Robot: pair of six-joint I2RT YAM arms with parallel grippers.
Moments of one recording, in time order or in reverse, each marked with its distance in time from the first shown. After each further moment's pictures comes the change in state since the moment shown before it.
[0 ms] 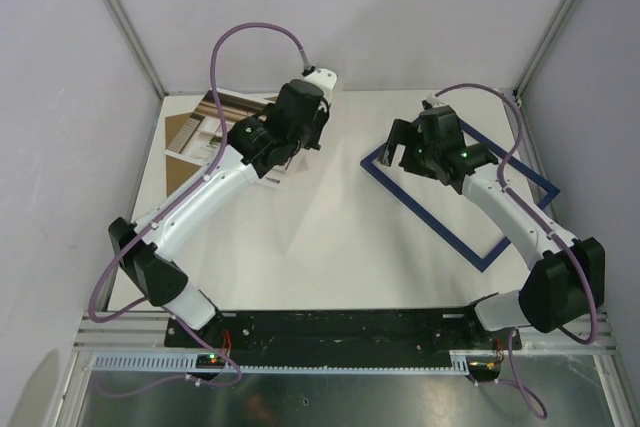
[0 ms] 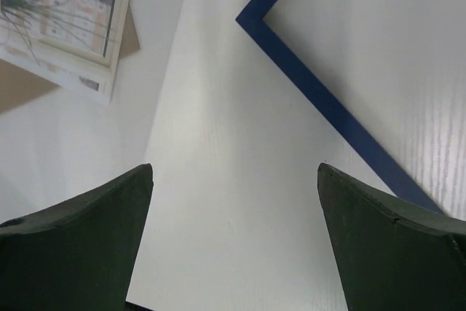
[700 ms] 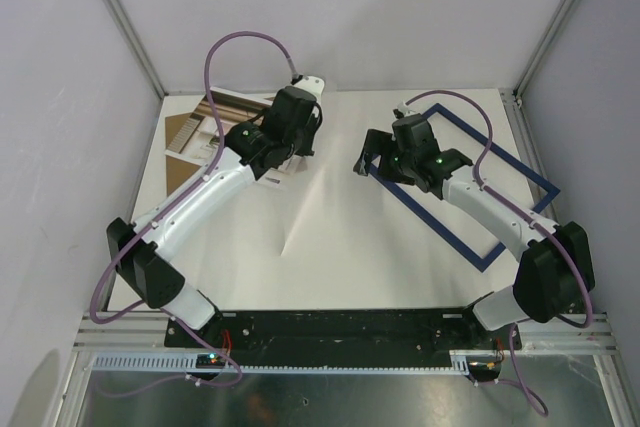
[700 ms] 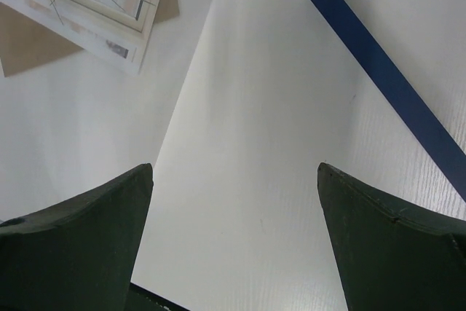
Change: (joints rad) left arm 0.053 -0.021 -0.114 0.007 0.031 -0.097; right arm 0.135 0.076 -0.030 0.096 -0.018 0.045
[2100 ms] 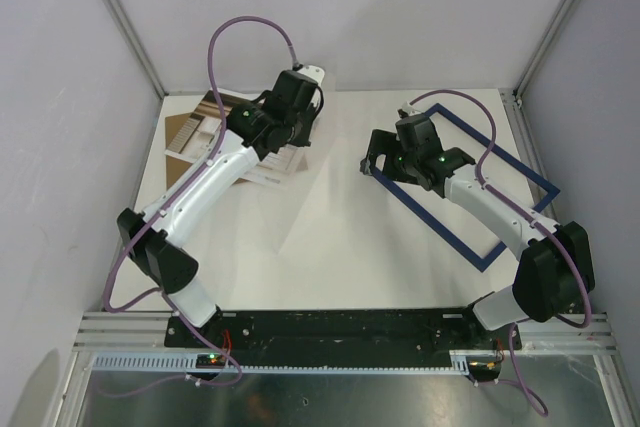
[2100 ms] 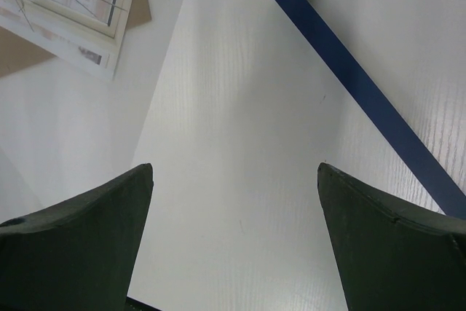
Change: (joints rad) left arm 0.035 0.102 0.204 -0.194 0.008 0.023; right arm -0.028 0.002 0.000 -0.027 0.031 -0.031
